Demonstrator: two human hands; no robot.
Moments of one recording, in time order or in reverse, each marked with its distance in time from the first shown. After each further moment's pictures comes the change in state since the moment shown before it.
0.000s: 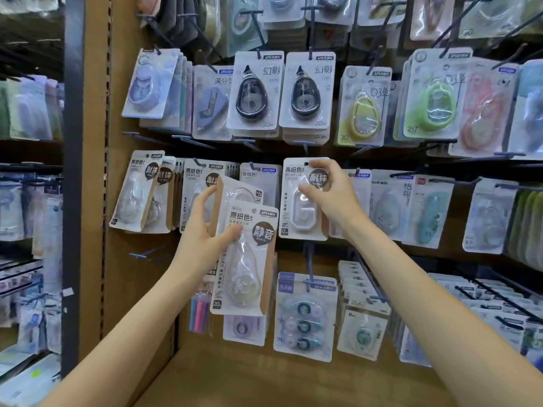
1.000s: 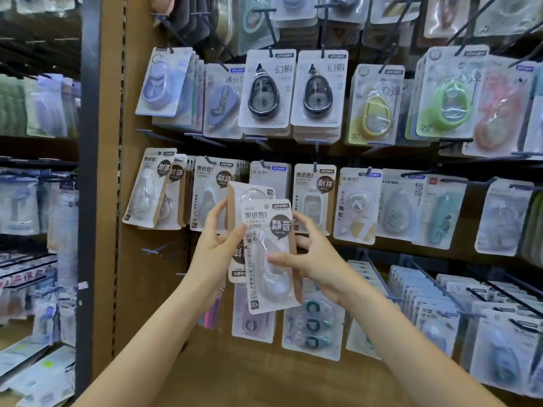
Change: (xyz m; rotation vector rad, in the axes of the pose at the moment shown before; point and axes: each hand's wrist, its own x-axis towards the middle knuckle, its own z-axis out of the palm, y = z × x) left_hand -0.016 -0.012 0.007 -0.294 -0.009 -0.139; right_hand -0.077 0.012 0.038 0.269 -0.403 0.394
